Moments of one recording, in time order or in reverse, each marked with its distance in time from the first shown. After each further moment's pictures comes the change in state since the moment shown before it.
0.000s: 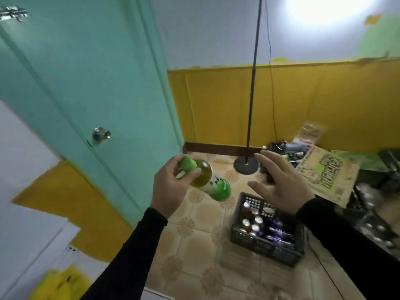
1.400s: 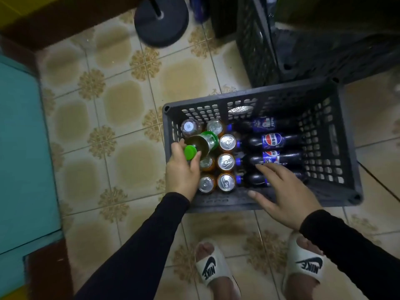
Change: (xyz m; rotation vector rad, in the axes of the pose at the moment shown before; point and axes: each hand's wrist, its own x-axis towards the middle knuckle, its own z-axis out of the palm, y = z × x) left_hand 0.089 -0.656 0.530 0.600 -0.586 -0.365; right_hand -0.286 0.445 0.534 0.126 -0.617 0.917
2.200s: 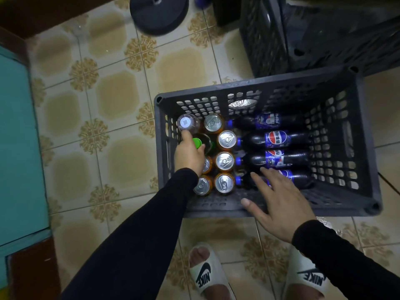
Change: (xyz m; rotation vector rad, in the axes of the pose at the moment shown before) left_hand 0.053 -0.013 0.063 0.155 -0.132 -0.108; right_hand 0.006 0.013 0.048 -0.149 -0.100 0.048
